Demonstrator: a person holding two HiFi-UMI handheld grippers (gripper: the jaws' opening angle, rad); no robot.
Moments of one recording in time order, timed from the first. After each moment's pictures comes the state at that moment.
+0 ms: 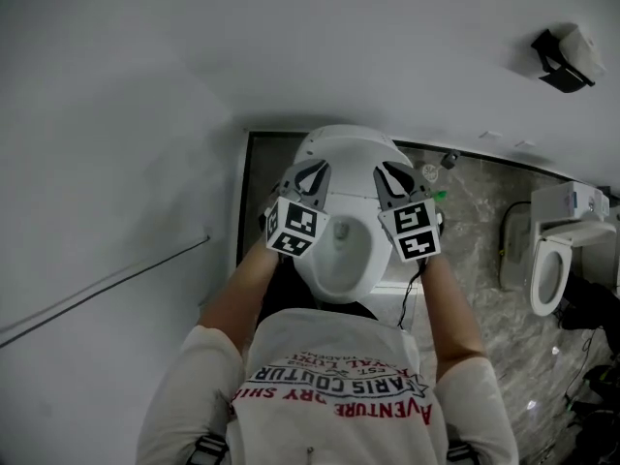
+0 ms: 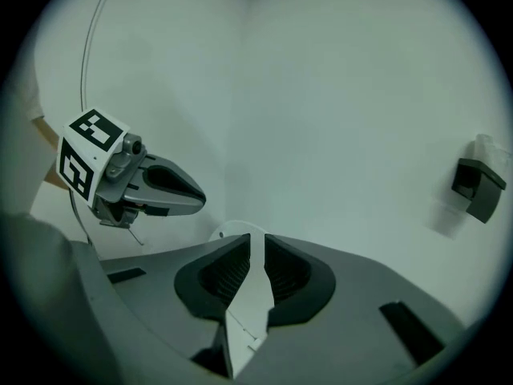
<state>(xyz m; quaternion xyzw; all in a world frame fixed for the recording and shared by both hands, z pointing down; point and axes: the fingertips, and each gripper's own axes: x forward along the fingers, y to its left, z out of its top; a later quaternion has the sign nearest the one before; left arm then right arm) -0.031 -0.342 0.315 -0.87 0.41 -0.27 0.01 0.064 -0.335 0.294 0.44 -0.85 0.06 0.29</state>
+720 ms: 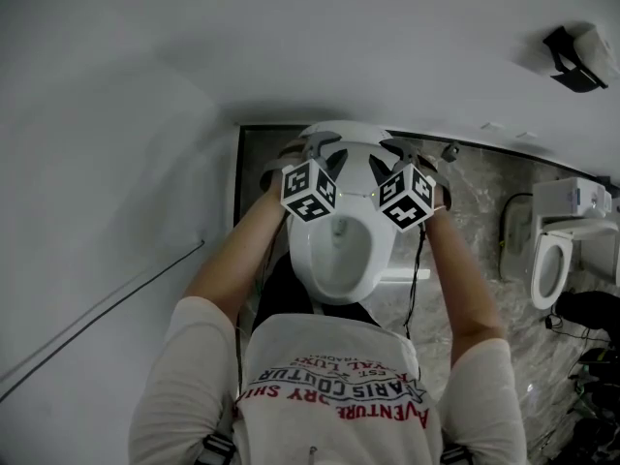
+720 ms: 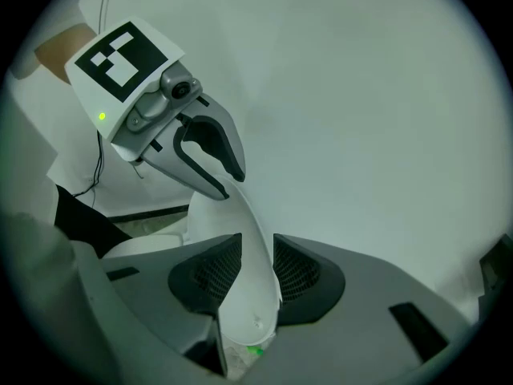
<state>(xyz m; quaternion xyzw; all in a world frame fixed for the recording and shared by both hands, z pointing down) 0.020 -0.421 0.375 -0.87 0.24 -0.41 0.11 0.069 -0.409 0.363 0.33 -0.82 -0.02 0.48</state>
